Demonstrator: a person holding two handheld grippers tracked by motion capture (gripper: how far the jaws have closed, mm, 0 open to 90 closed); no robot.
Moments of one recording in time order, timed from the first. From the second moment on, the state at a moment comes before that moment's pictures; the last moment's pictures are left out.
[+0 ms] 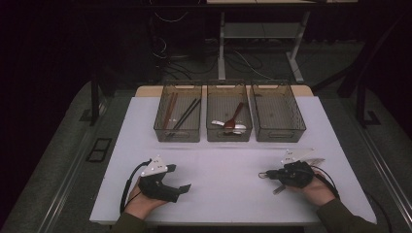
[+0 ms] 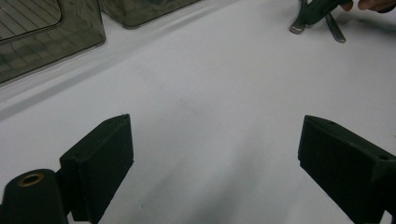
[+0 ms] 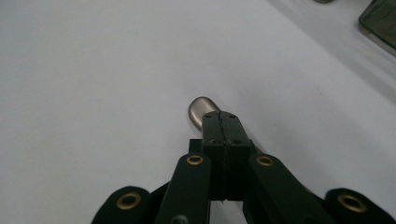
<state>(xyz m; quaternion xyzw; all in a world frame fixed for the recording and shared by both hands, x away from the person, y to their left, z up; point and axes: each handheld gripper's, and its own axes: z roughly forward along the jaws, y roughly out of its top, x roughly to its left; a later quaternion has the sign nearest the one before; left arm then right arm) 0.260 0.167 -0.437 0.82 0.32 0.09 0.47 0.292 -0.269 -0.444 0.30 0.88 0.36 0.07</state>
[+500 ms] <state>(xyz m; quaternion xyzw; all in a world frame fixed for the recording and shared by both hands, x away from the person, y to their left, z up) 0.260 0.167 -0.436 0.82 0.31 0.09 0.47 0.286 -0.279 -0.434 0.29 0.88 0.36 0.06</state>
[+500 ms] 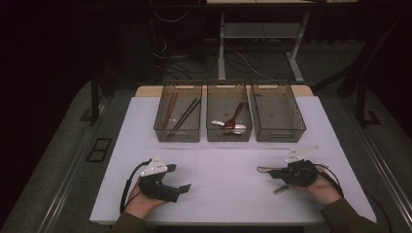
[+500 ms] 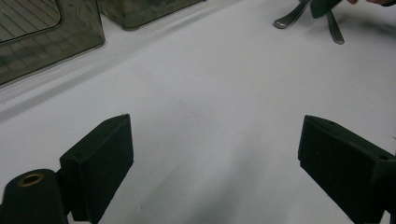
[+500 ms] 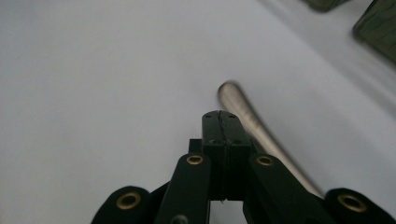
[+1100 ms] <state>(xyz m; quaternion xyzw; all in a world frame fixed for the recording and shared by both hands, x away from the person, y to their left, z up) 0.261 0.166 -0.437 0.82 0.31 0.08 0.47 0.252 -0.291 -0.443 0.28 0.90 0.34 0.05</state>
